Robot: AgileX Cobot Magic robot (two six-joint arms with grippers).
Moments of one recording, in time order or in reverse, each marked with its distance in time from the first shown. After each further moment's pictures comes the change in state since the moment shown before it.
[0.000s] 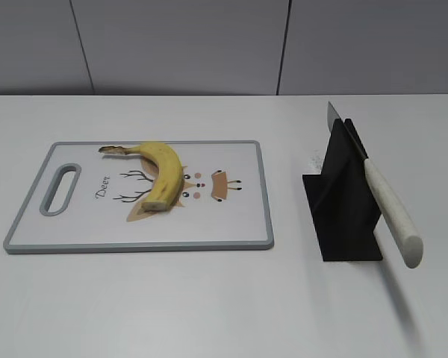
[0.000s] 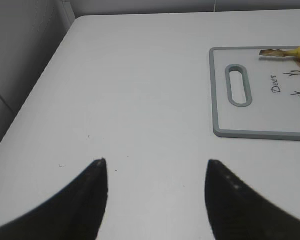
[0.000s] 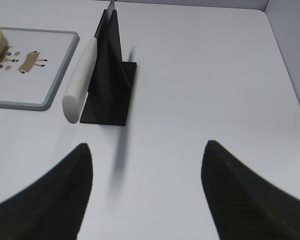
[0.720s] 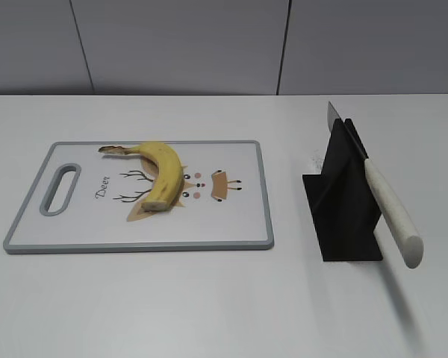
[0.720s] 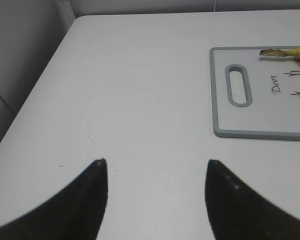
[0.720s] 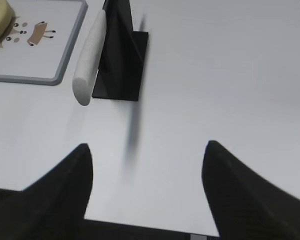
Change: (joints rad) left arm 0.000 0.000 0.000 0.000 0.000 0.000; right arm 0.000 0.186 -0.071 0.034 0.060 0.001
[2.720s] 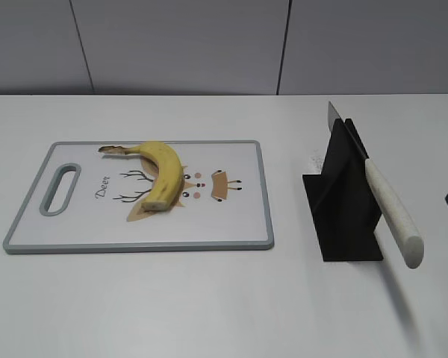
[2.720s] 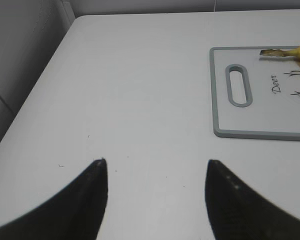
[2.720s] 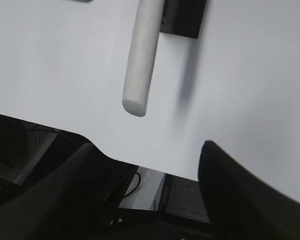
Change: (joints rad) left arm 0.000 0.000 0.000 0.000 0.000 0.000; right arm 0.324 0.959 -0.422 -0.029 0.110 0.218
